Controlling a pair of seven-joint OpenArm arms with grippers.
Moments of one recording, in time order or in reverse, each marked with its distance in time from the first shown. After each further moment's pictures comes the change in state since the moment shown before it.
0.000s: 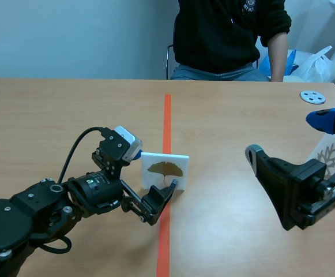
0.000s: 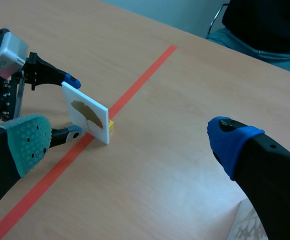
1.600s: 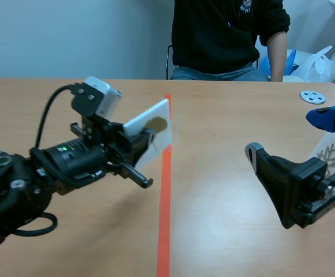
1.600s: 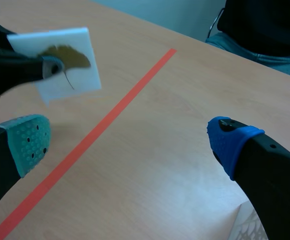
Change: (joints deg) left arm 10.3 -8.8 -6.0 31.5 -14.1 3.7 15.6; right arm 0.0 0.0 0.0 0.0 0.0 0.0 0.9
